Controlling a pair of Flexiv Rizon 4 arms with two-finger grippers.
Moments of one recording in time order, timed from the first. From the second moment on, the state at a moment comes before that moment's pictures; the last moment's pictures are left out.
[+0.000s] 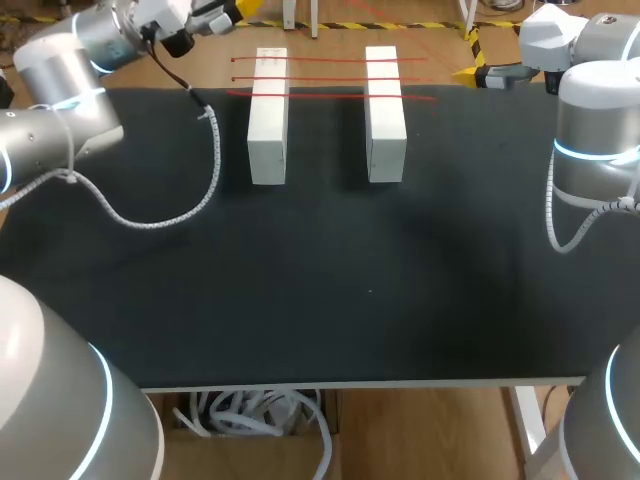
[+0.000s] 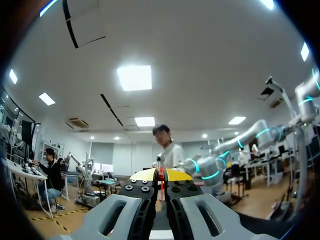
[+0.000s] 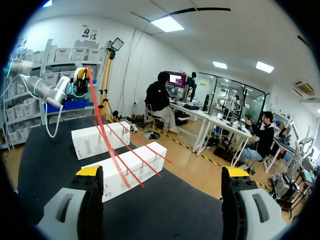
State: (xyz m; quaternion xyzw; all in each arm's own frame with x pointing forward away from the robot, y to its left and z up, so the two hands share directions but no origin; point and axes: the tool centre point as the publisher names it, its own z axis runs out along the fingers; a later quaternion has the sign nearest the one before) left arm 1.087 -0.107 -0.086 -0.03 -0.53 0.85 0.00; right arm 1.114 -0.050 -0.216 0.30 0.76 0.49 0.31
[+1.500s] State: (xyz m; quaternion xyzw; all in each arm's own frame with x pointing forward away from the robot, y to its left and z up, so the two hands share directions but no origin) left arm 1.085 -0.108 -0.086 -0.03 -0.53 0.85 0.00; right arm 1.040 -0.017 -0.228 0.53 0.65 0.54 0.08
